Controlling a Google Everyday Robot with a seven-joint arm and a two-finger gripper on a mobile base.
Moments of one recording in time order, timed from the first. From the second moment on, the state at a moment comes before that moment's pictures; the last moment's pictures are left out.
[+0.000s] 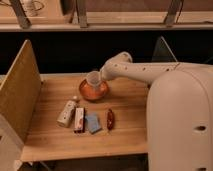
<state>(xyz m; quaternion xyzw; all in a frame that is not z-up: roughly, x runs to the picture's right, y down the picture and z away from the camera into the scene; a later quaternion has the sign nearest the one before) -0.018 -0.058 0.878 -0.18 -0.05 0.69 0.70</state>
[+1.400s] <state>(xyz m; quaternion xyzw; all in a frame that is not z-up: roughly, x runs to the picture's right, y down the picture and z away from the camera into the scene) -0.004 -0.052 0.912 -0.26 -0.04 0.71 0.66</state>
